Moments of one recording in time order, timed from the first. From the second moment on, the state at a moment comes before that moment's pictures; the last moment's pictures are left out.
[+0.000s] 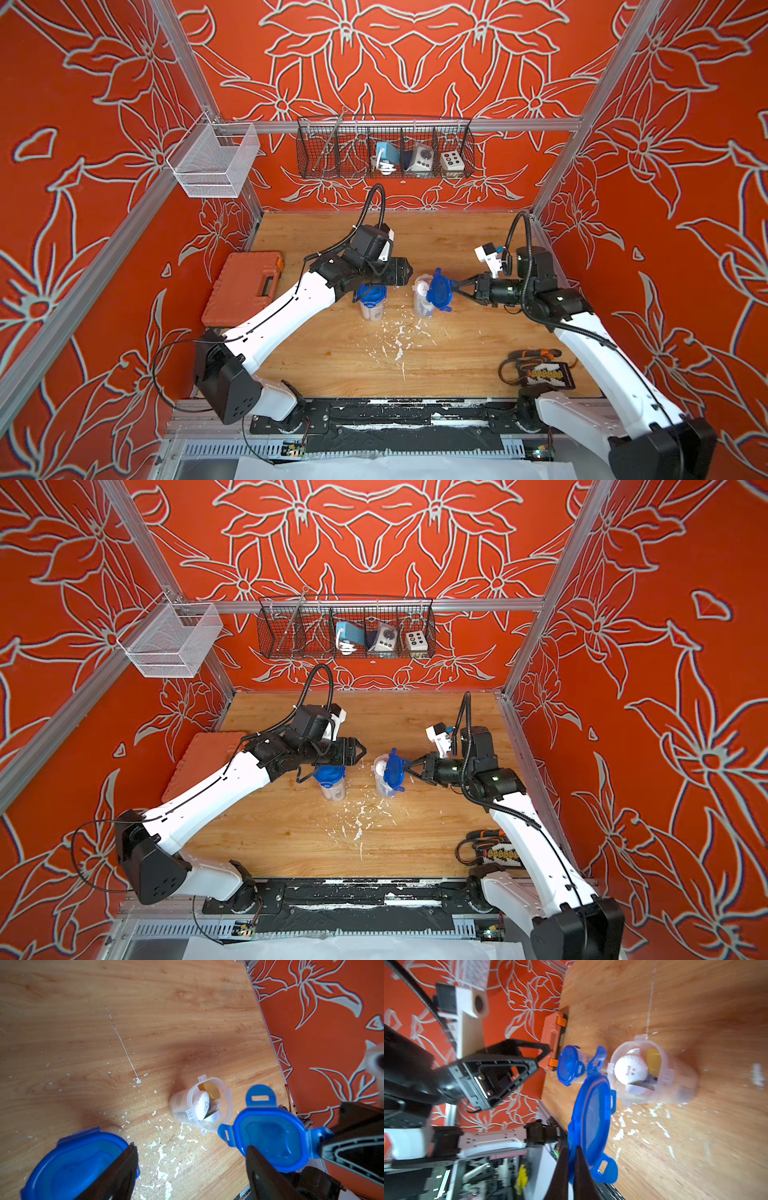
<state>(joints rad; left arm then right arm) -0.62 1.42 1.34 -0.66 0.13 -0.55 0.29 0.99 0.98 -0.68 -0.77 0.56</state>
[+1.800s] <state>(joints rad) -0.51 1.46 1.23 -0.49 0.32 -0.58 0.91 1.36 0.87 -1.16 0.60 0.75</state>
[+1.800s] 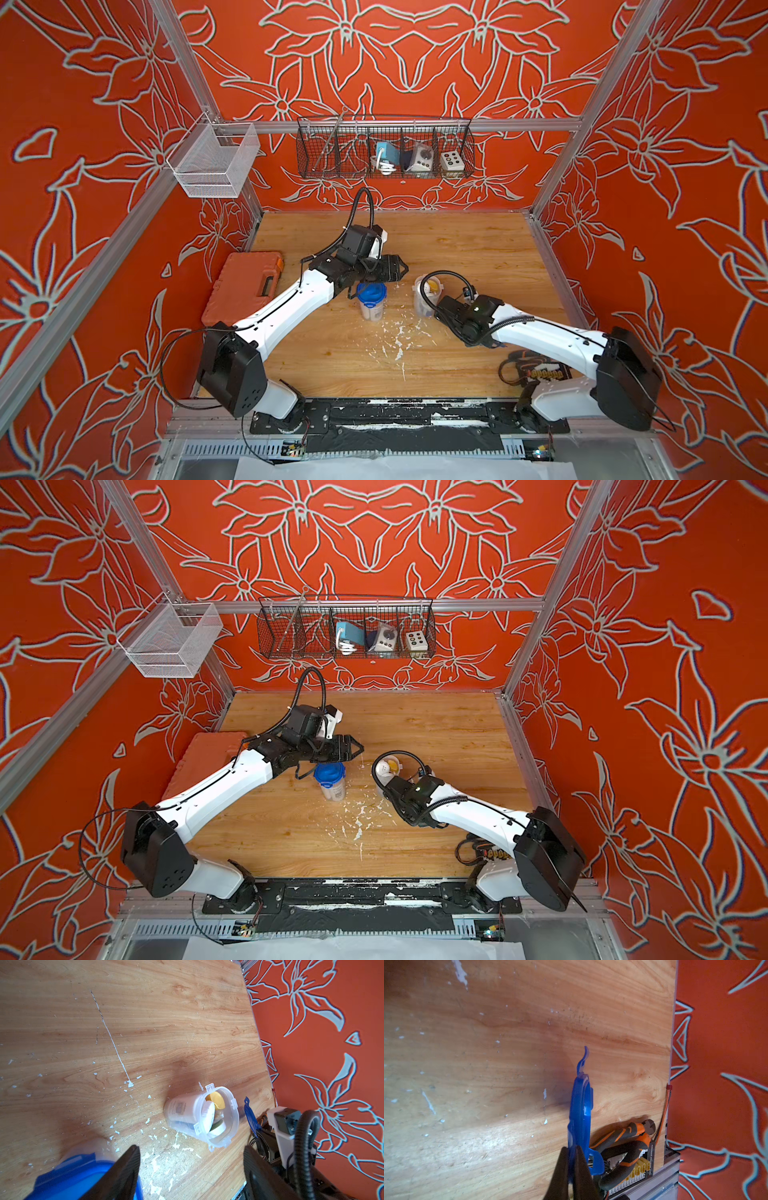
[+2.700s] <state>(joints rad) -0.51 1.52 1.25 -0.49 0.36 -0.58 1.26 1.31 0.81 -1.19 0.40 0.93</state>
